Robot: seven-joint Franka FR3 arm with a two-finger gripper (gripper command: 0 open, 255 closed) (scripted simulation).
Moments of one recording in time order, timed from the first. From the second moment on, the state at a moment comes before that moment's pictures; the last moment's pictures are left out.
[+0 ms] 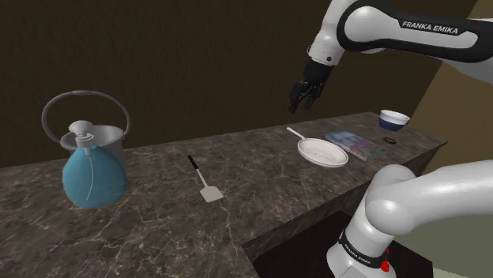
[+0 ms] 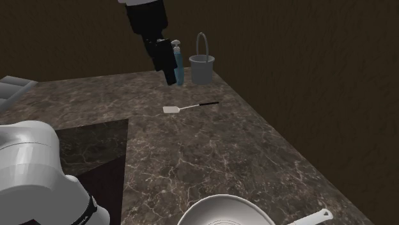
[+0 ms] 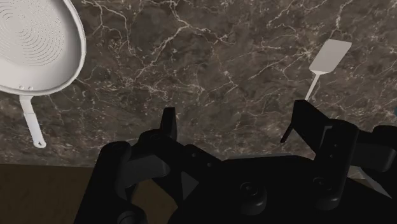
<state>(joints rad) -0.02 -0.83 -0.06 -2.35 -0.02 1.69 0.07</state>
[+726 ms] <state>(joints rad) 0.00 -0.63 0.09 -2.39 0.04 1.90 0.26</state>
